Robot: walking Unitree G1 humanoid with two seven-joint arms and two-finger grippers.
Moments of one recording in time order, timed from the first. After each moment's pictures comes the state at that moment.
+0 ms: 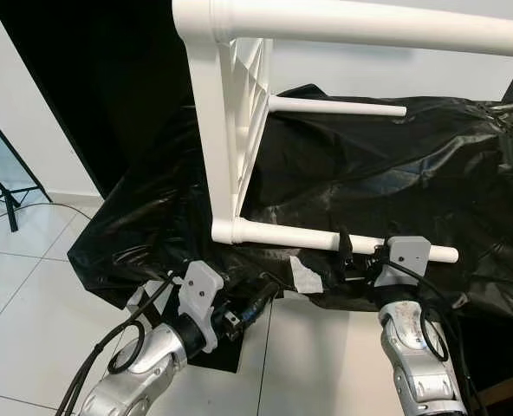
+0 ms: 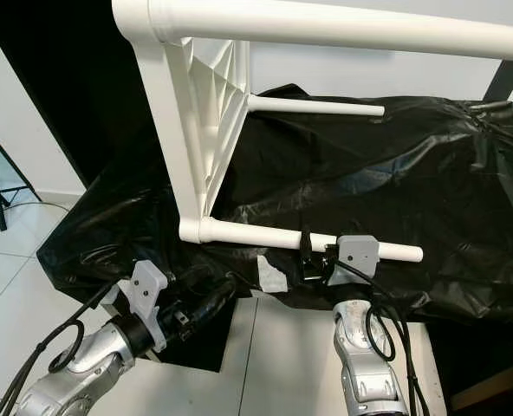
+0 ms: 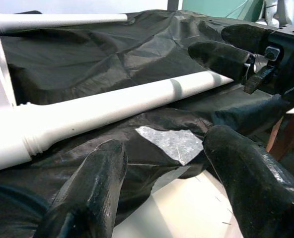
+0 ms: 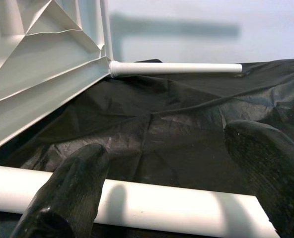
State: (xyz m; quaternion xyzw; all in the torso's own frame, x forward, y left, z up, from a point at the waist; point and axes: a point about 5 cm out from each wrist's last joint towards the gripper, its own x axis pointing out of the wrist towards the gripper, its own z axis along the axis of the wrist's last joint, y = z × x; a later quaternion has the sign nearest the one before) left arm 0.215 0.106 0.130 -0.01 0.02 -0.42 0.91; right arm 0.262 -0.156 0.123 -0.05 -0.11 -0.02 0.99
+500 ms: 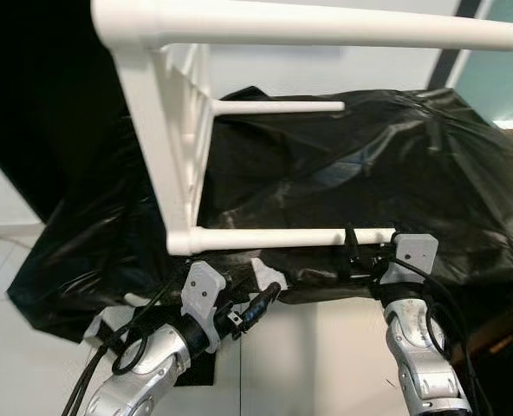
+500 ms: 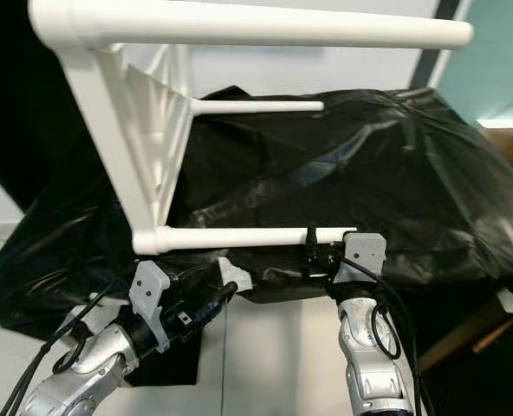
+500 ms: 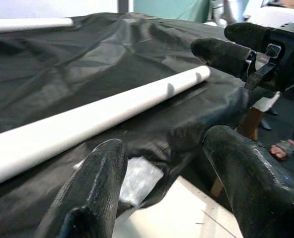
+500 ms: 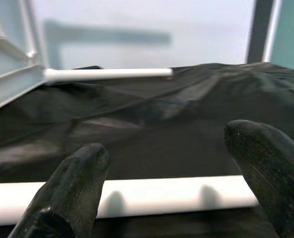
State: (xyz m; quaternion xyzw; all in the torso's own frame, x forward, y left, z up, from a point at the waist) left arm 0.215 0.102 0.129 -0.02 0.02 -0.42 0.91; right arm 0.264 -0.162 0.126 -0.06 -0.11 -0.03 0.99
